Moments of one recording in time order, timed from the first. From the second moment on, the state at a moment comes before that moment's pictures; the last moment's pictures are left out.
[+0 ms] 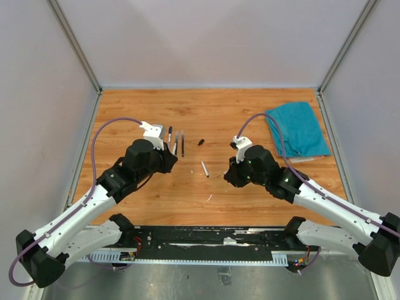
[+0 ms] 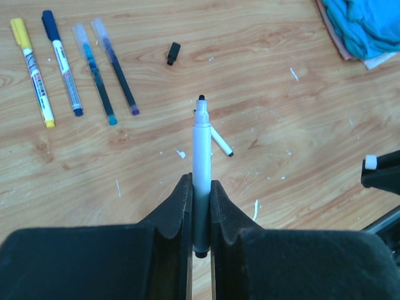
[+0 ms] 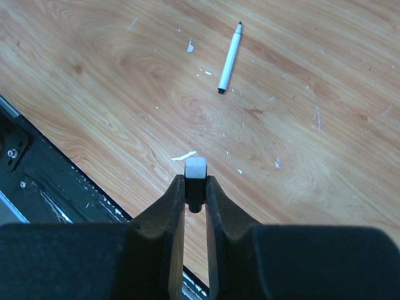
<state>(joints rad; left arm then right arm) -0.67 0.84 0.75 -0.37 -0.13 -0.42 0.86 0.99 0.77 -0.42 0.01 0.35</state>
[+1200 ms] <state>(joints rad) -0.85 0.93 0.67 -0.10 -0.10 -0.49 0.54 0.79 0.68 -0.26 -0.14 0.36</state>
